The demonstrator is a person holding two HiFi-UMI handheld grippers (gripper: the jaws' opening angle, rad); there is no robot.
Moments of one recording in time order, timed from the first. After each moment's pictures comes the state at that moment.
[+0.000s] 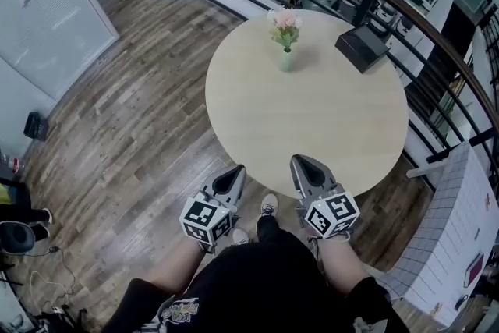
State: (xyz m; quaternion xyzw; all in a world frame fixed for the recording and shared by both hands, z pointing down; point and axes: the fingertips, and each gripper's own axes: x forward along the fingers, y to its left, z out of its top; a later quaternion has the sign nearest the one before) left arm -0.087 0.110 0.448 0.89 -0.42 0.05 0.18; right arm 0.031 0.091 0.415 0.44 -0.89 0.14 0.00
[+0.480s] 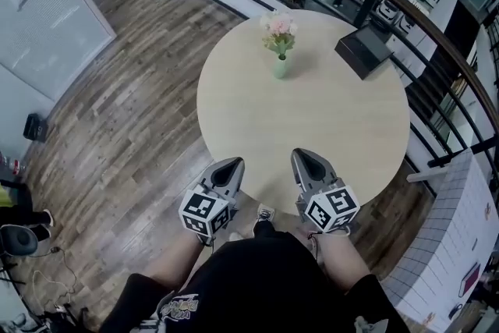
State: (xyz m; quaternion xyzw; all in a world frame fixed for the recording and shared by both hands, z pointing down) left arm -0.062 0.026 0.460 0.88 -0.43 0.06 0.18; right arm 0.063 0.009 0.425 0.44 -0.88 0.15 0.01
